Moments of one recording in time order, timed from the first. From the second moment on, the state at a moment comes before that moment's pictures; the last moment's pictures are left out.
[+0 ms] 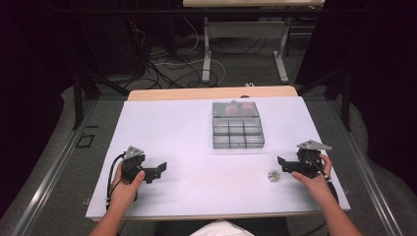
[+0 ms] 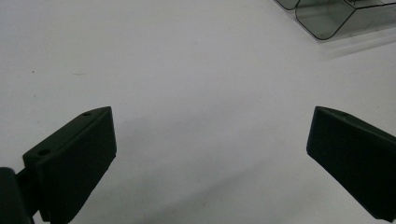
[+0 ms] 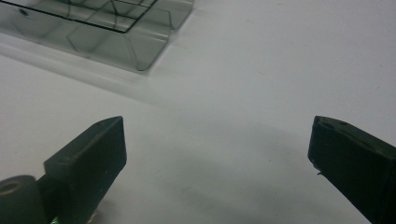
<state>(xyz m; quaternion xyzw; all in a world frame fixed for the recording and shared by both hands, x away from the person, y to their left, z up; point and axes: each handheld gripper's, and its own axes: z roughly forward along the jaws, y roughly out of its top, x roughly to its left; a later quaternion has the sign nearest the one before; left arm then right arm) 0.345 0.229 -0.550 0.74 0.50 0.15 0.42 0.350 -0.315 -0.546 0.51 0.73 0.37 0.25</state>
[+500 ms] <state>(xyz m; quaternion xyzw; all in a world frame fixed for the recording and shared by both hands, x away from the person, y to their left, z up) 0.340 0.230 -0.546 0.73 0.51 0.15 0.43 0.332 -0.306 -0.524 0.50 0.74 0.37 0.26</state>
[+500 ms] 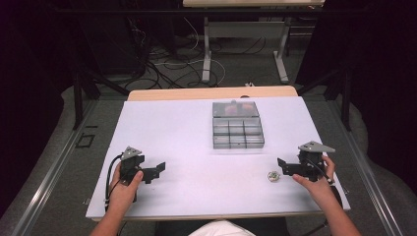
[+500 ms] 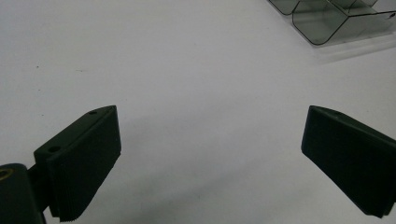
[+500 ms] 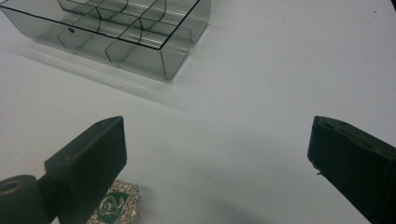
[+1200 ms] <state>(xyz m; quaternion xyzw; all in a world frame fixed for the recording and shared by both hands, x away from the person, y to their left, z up) 0.342 0.224 -0.544 0.74 0.50 0.14 0.42 0.308 -0.292 -0.524 0.45 0.78 0.36 0.23</state>
